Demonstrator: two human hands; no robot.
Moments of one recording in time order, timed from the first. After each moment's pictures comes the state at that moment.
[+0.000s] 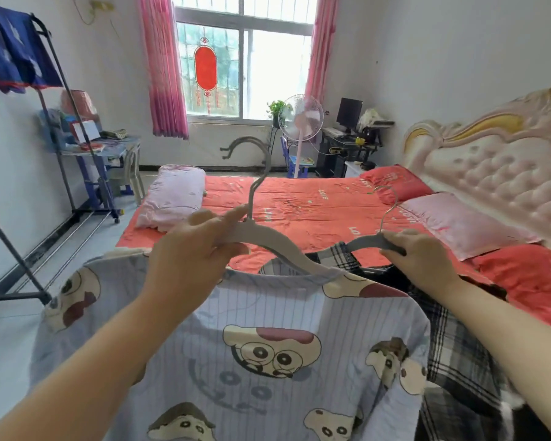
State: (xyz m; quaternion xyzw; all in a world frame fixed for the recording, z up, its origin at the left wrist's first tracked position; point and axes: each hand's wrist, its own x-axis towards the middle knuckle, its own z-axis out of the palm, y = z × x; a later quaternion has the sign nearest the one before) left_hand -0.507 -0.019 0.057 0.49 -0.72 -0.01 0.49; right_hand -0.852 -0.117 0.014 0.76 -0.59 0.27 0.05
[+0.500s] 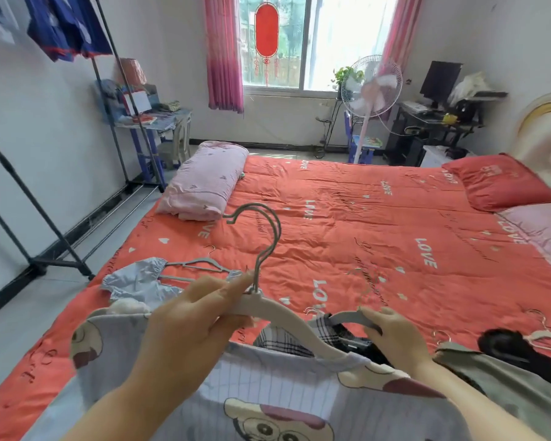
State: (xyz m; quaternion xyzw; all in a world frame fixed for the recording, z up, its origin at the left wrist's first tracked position) left_hand -0.566 -0.224 -0.061 0.55 -0.69 0.00 0.47; right_hand -0.859 -0.381 -0.185 0.81 -0.56 0.13 -0.14
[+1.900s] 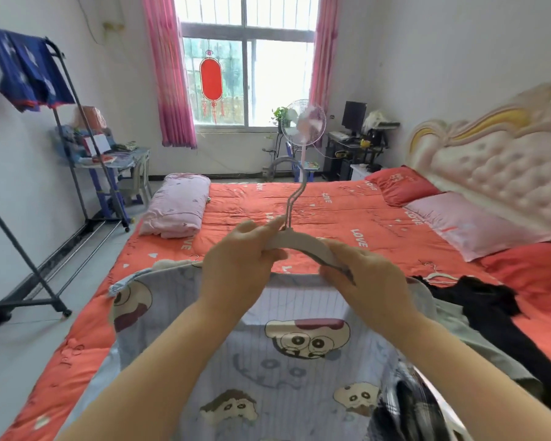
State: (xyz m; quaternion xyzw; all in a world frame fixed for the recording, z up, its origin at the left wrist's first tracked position) left_hand -0.613 -0.030 0.047 0.56 -0.71 -0.02 0.42; right_hand -0.803 -0.037 0.027 0.80 -0.47 0.37 0.05
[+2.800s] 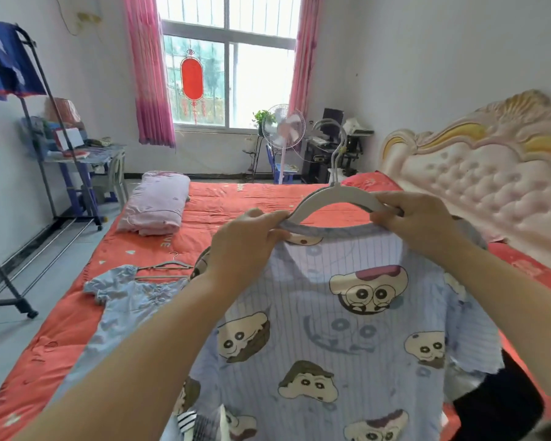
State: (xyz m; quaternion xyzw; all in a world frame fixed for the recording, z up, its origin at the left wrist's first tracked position) left_hand -0.626 -0.023 0.051 0.51 -0.75 -0.01 0.41; right_hand -0.877 -0.026 0.104 0.75 -0.56 0.35 -0.03
